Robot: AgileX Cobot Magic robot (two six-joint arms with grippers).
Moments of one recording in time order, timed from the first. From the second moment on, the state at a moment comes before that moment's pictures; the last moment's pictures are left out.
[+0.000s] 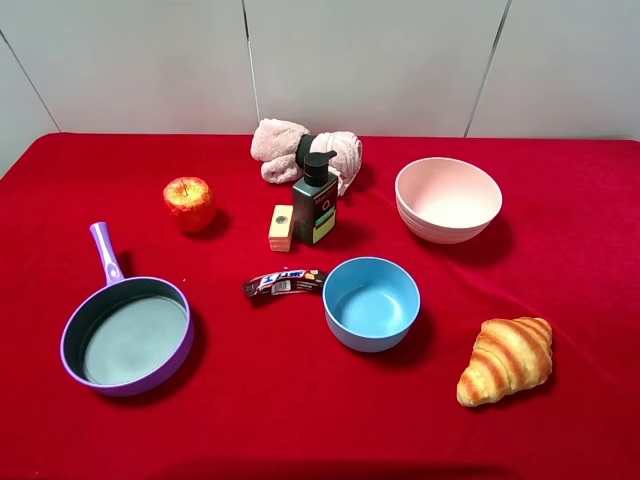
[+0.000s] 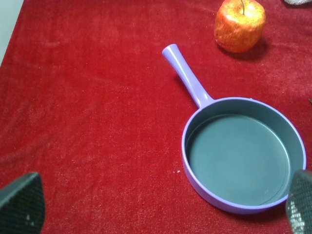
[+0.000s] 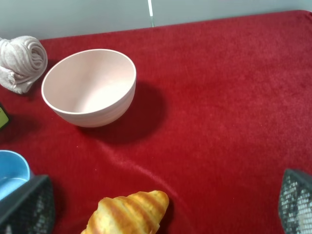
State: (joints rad) left arm -0.06 0.00 -0.49 0.10 1.07 -0.03; right arm 0.00 -0.01 -0.50 0.03 1.03 0.04
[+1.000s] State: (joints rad) left arm -0.06 0.11 -0.60 0.08 1.05 -0.03; right arm 0.00 -0.01 -0.50 0.03 1.03 0.04
